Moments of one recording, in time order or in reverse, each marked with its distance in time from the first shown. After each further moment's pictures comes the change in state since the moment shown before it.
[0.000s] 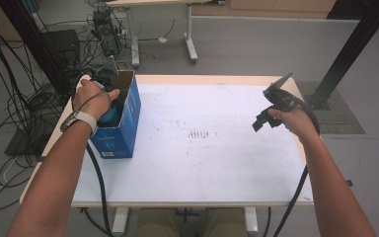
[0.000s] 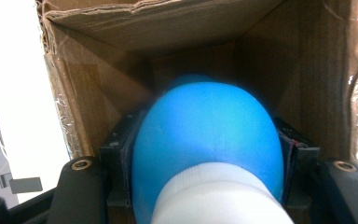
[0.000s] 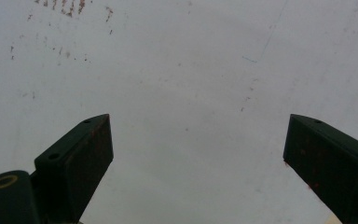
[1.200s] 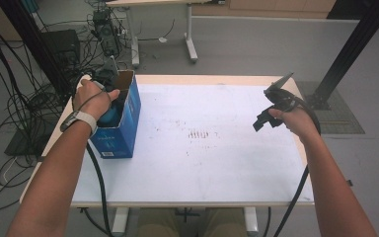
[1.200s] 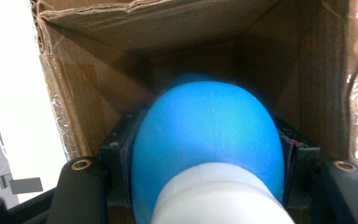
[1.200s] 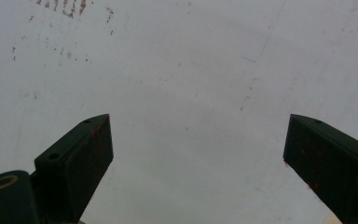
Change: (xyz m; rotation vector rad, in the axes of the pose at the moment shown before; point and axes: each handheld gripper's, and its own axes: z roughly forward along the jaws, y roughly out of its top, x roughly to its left) left arm 0.000 0.000 0.000 0.003 -0.001 0.006; right arm -0.001 -0.002 -0.002 -0.002 0.003 0.006
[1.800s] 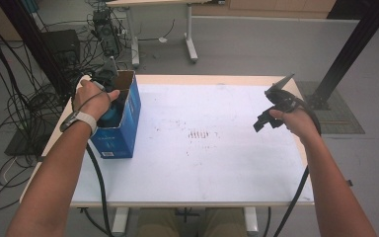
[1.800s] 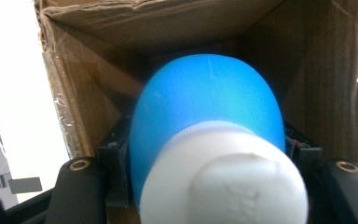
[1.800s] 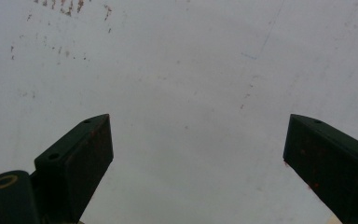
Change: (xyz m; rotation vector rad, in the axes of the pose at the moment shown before) left arm 0.002 -0.001 0.001 -0.001 -0.004 -0.009; right arm -0.004 -0.003 0.003 0.000 0.008 0.007
